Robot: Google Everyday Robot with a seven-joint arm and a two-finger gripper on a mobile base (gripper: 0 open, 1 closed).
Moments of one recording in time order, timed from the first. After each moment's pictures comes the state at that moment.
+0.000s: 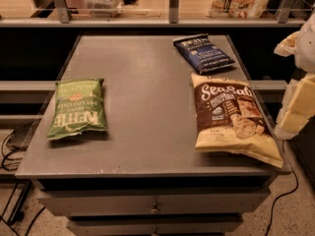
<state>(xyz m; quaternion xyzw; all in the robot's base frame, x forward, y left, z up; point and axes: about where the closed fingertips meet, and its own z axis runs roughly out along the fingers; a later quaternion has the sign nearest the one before) 0.438 -0.217 0.976 -0.60 0.78 -0.03 0.16</state>
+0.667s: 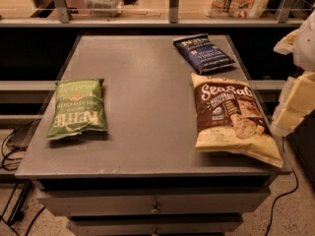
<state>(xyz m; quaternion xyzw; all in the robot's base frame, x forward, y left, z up) 0.442 -0.213 0.978 -0.59 0.79 -0.03 0.17</state>
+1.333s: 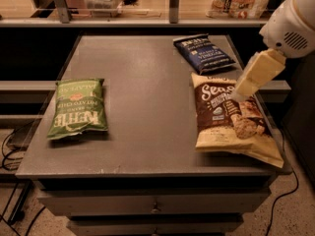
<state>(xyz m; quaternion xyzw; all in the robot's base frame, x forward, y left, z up) 0.515 -0.192 0.980 -0.51 0.82 -0.02 0.25</state>
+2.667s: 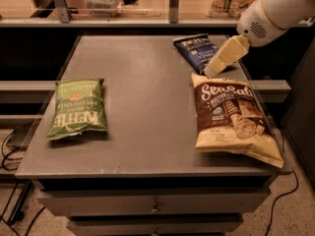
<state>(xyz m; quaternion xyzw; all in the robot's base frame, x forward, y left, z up) 0.615 -0.167 0.957 -0.45 0.83 0.06 0.31</state>
